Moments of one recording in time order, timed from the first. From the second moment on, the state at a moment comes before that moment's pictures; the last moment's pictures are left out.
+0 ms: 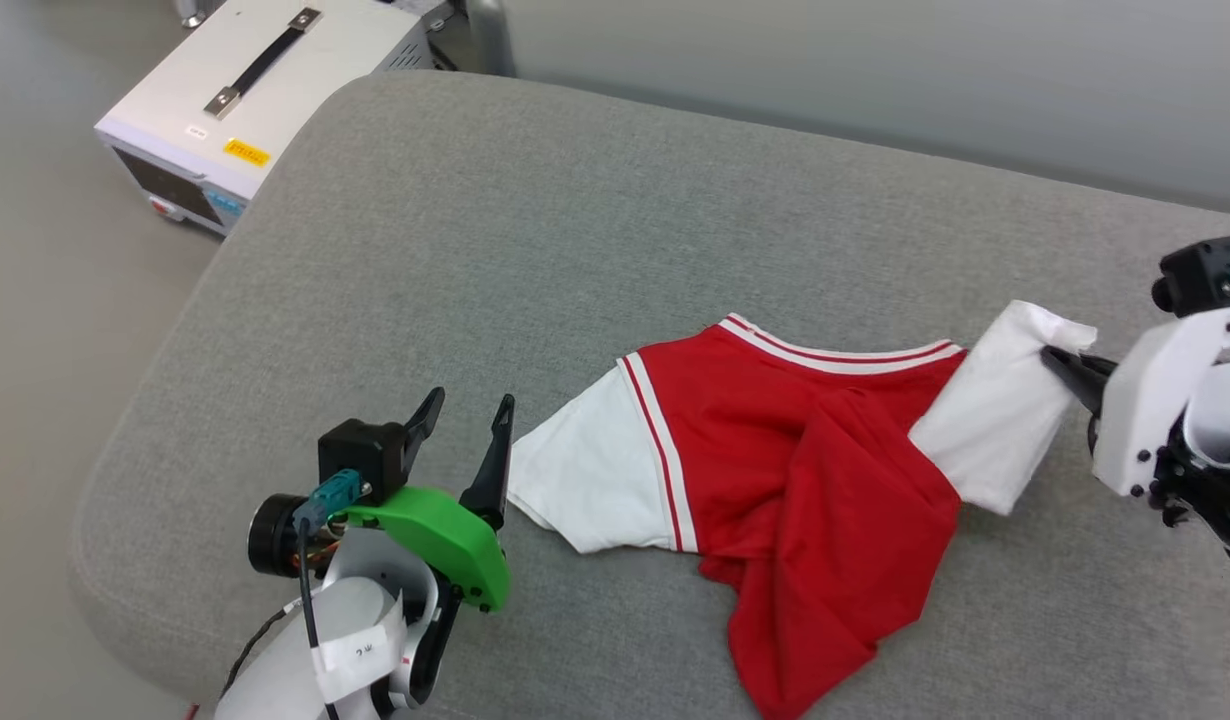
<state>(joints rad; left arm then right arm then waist) -0.37 0.33 -0.62 0.34 -0.67 0.16 -0.22 -0.46 -0.47 0.23 0.24 0.66 0.13 0.60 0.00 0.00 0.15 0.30</state>
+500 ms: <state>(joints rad) -0.33 0.36 -0.63 0.28 -0.68 0.18 -0.18 -0.13 -0.50 0.00 0.21 0.66 0.13 0.40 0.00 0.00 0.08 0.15</state>
